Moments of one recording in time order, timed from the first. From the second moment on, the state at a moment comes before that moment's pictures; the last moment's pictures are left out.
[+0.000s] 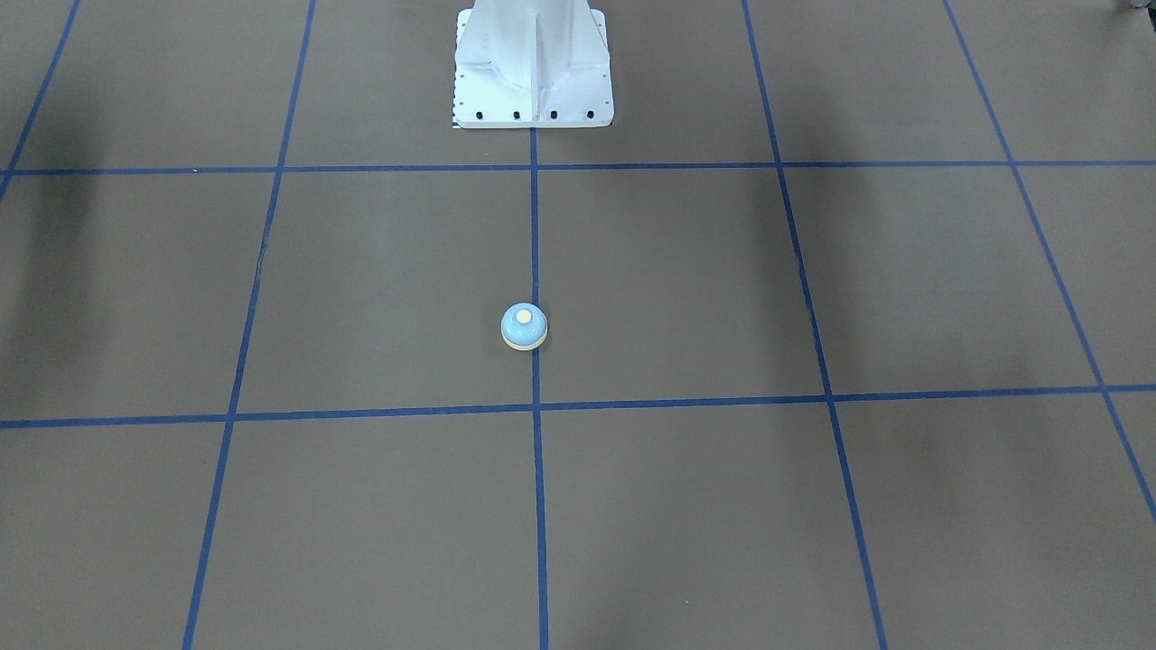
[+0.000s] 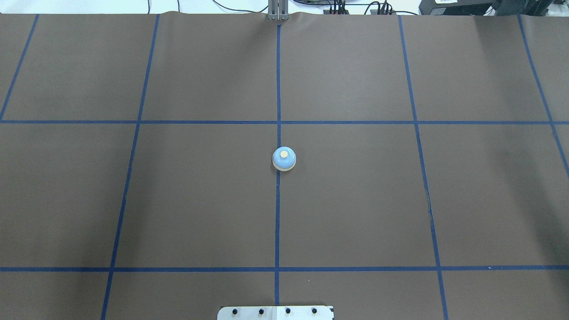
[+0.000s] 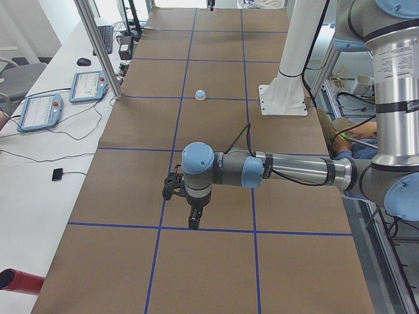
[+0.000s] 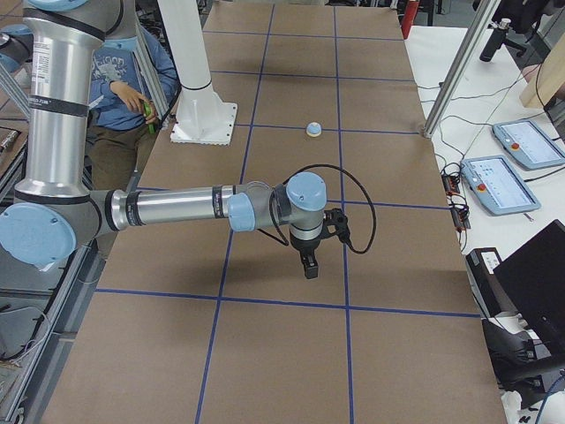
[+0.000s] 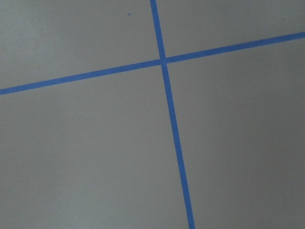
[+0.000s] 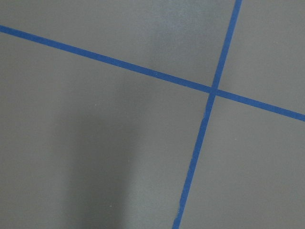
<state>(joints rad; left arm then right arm) -1.55 -1.40 -1.83 -1.56 -2.30 0.10 1.45 -1.72 1.83 -1.49 2.34 -0.05</state>
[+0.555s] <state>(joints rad) -1.55 -1.40 -1.82 -1.60 -2.30 0.10 1.44 -1.73 1.80 -1.49 2.36 -0.05</state>
